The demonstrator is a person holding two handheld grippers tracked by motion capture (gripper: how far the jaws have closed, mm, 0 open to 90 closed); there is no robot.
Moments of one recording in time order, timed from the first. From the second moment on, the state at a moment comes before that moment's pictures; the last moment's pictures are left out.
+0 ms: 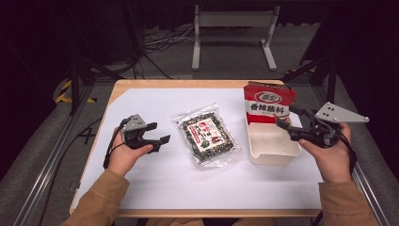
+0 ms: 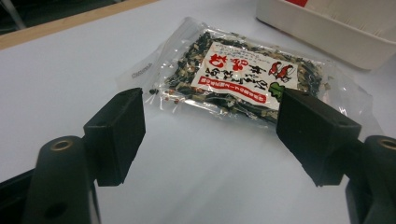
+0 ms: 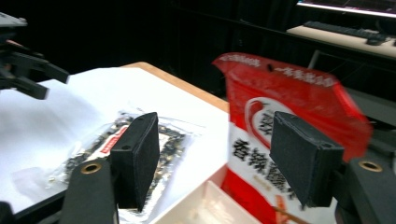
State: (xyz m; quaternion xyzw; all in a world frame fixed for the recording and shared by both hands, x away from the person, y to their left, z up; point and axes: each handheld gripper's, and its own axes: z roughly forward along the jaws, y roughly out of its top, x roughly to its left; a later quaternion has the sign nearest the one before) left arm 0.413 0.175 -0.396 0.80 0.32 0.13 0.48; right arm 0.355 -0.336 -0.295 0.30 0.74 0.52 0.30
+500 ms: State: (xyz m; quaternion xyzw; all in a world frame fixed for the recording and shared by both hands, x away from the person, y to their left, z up) left arm 0.419 0.169 -0.395 0.82 0.32 0.09 0.46; right arm 0.345 -0.312 -0.311 0.29 0.75 0.53 0.27
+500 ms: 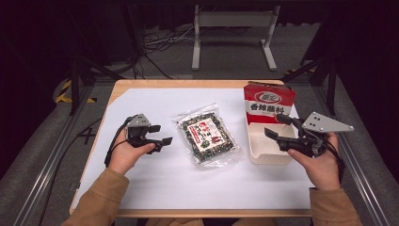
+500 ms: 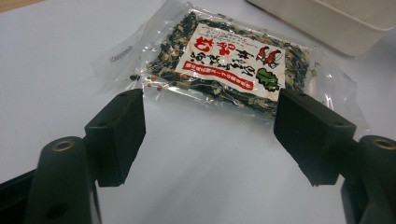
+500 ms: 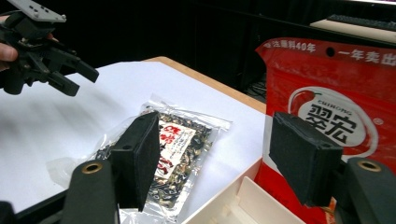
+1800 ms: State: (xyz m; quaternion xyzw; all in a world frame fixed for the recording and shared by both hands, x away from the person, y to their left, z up) left arm 0.446 0.122 -0.435 0.83 0.36 -0.02 0.42; right arm 0.328 -0.314 -0.322 0.29 0.76 0.51 0.29
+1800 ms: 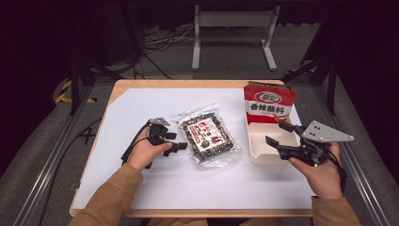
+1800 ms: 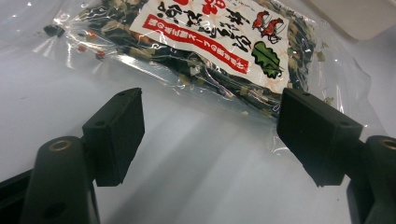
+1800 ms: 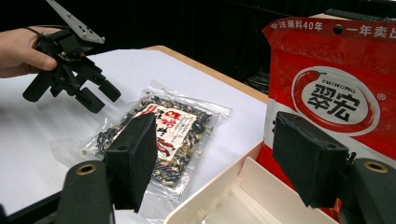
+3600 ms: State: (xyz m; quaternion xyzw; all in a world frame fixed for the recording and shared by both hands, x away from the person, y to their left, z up) left arm 0.470 0.061 -0.452 0.81 0.37 -0.04 0.44; right arm 0.320 -0.324 -0.329 0.30 0.75 0.51 0.28
